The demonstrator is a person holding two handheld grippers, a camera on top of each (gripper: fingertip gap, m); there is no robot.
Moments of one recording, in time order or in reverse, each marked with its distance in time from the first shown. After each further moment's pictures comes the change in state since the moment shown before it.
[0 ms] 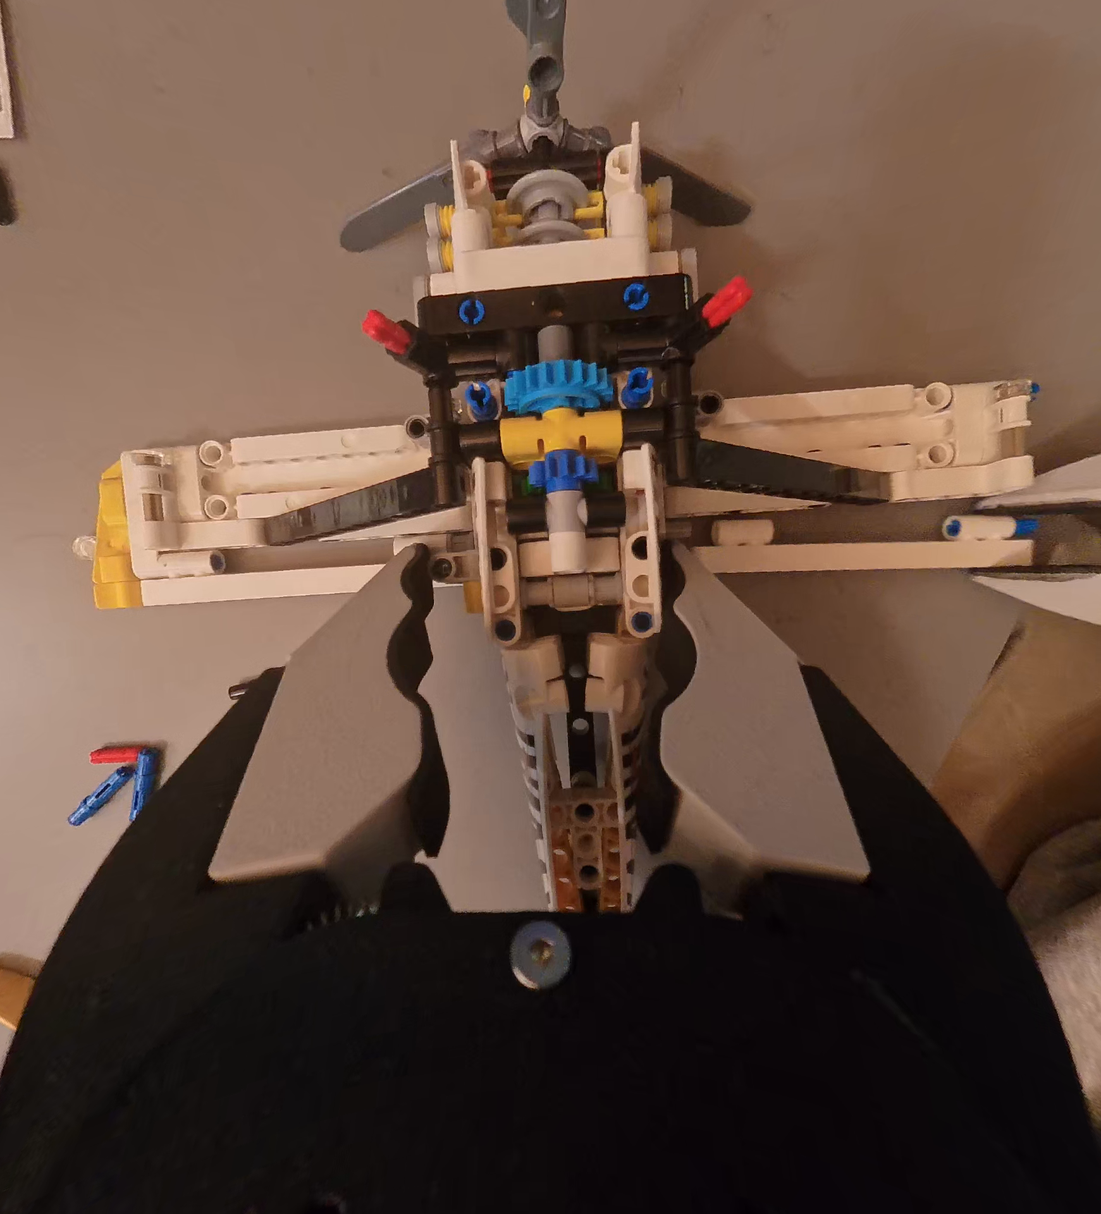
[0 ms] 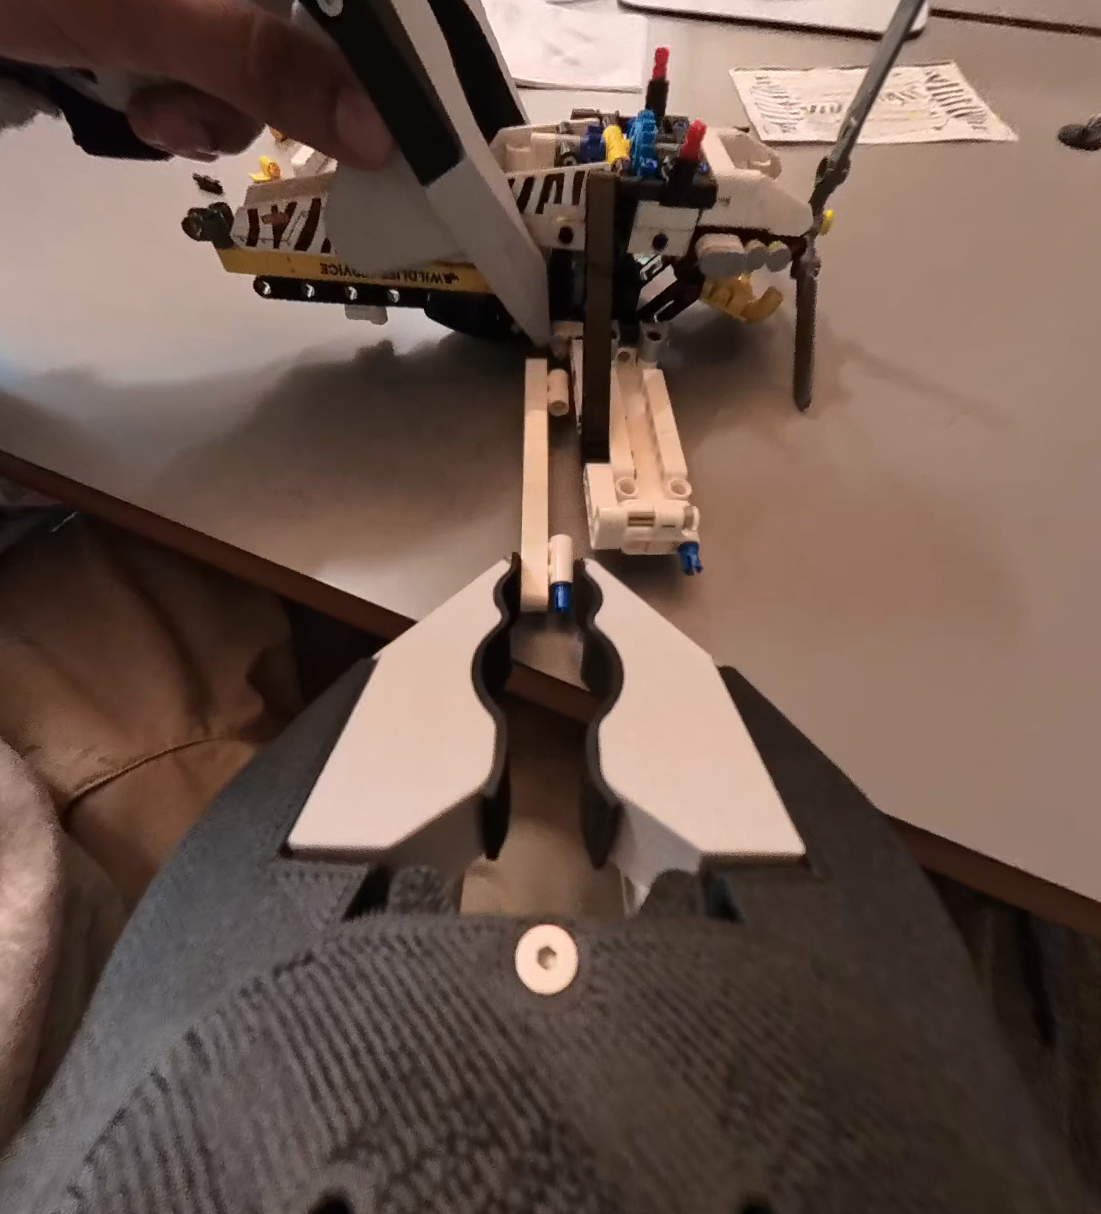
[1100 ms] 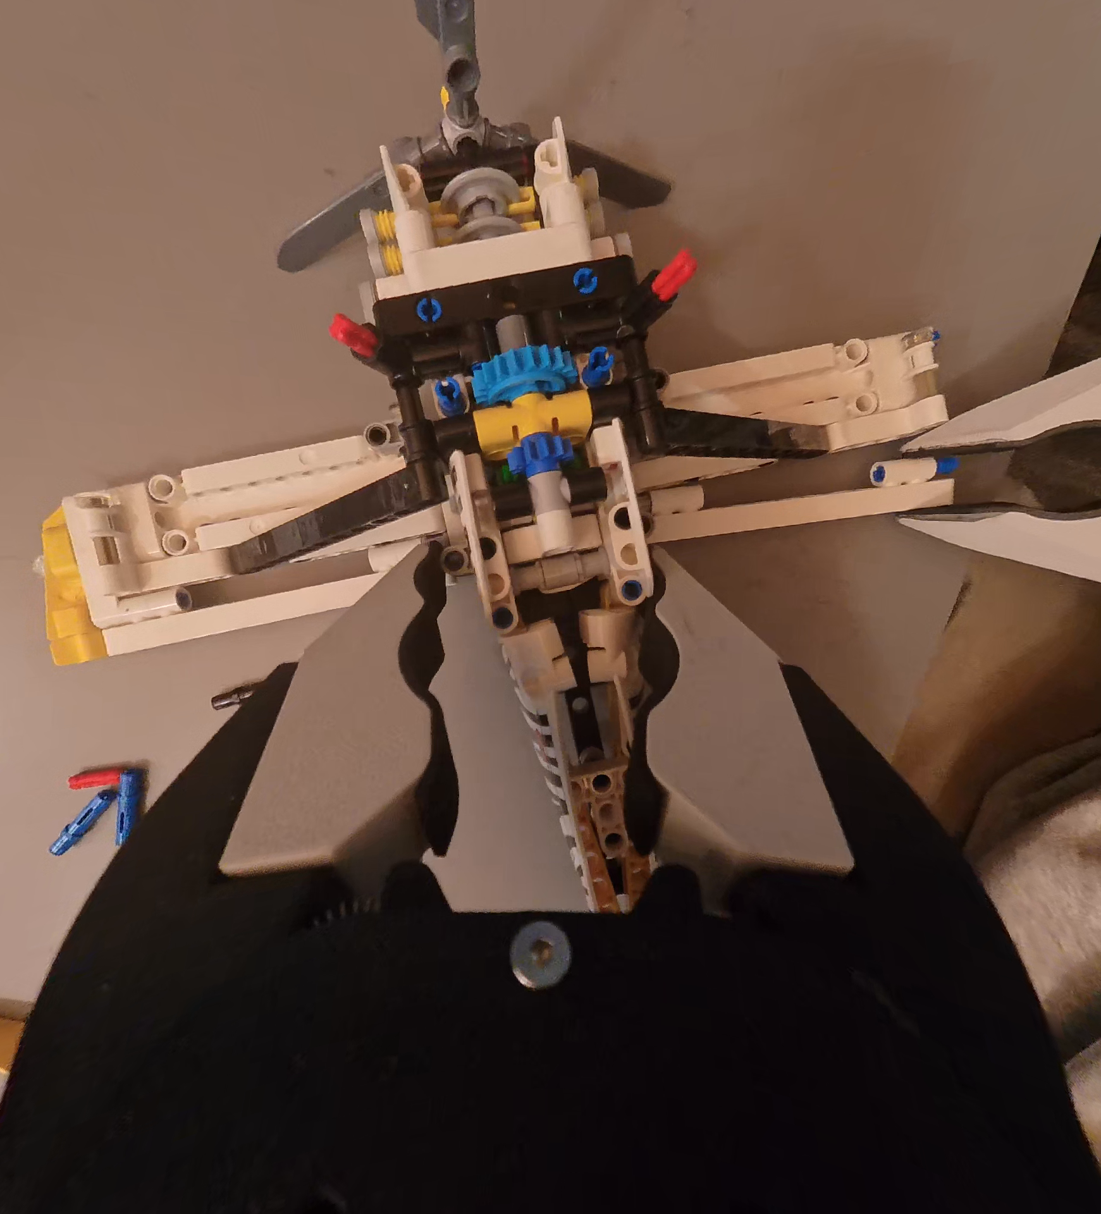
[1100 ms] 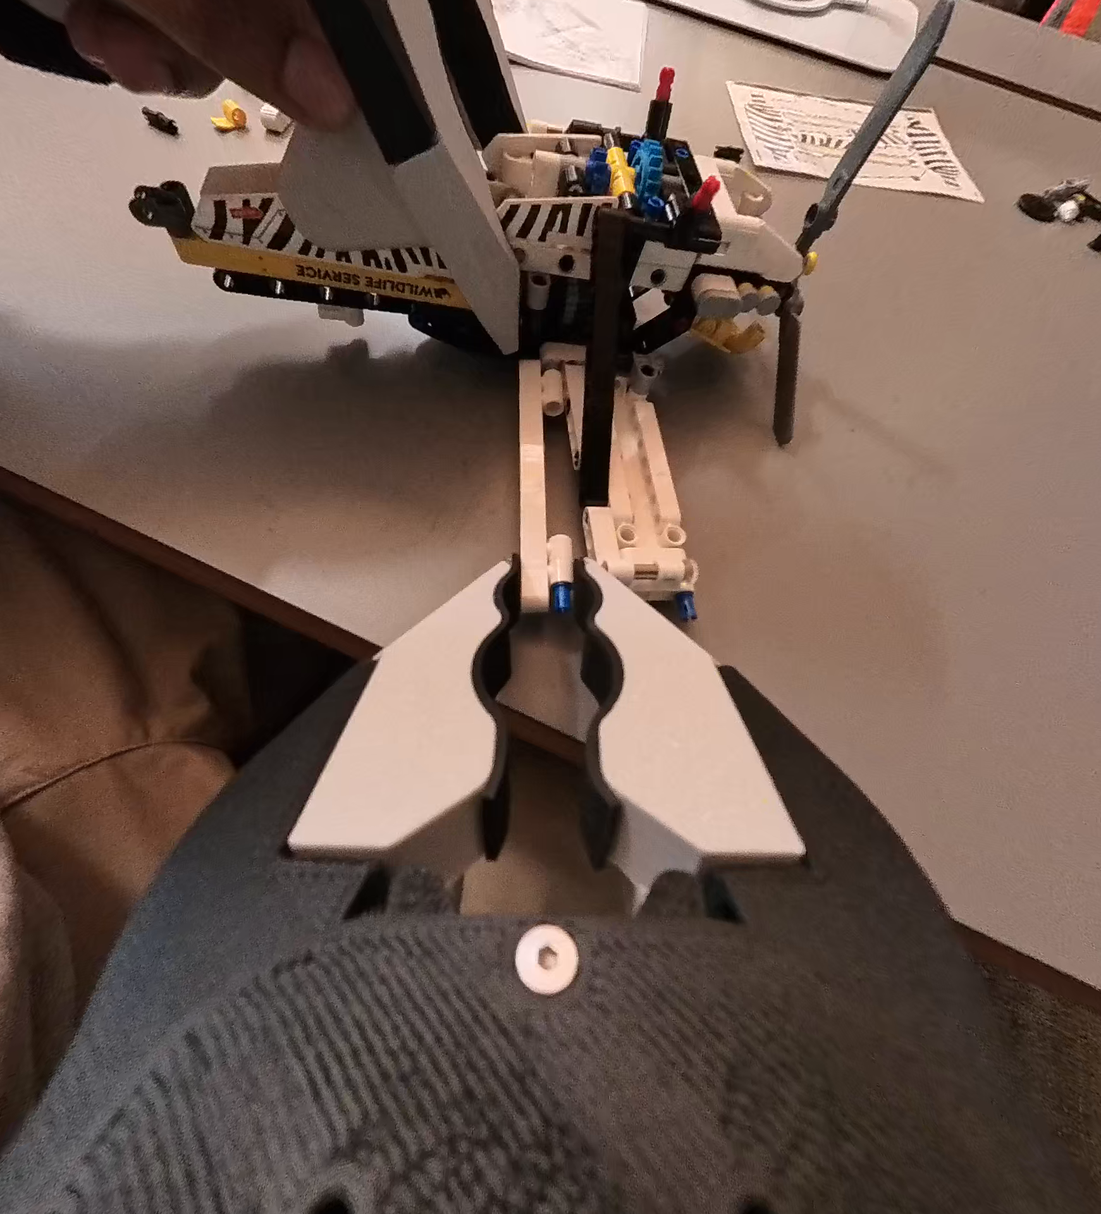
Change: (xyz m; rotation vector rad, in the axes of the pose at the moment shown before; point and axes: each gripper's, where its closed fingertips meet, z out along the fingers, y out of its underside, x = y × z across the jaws) left arm 0.008 0.003 -0.007 0.008 0.090 0.038; right arm 0.004 -0.009 0.008 -0.044 0.056 -0.111
